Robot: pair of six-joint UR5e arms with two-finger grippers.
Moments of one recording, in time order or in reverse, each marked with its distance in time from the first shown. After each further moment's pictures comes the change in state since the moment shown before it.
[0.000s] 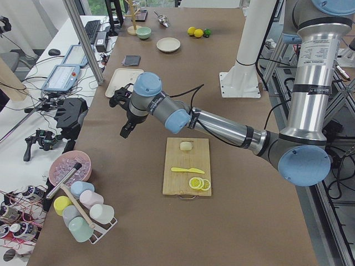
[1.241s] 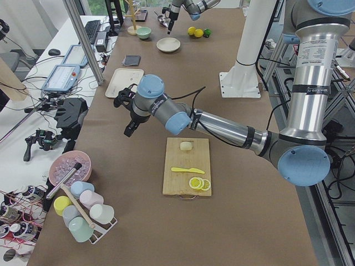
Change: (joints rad) left arm 0.029 0.017 -0.001 -0.053 -0.001 -0.040; right arm -0.457 0.214 -0.409 0.539 -0.319 0.670
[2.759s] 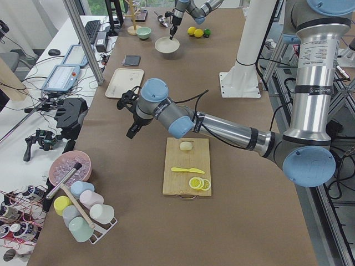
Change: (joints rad) left arm 0.004 0.031 -0.002 -0.051 0.000 -0.003; right arm -0.108 0.003 0.196 -0.003 -0.070 0.330
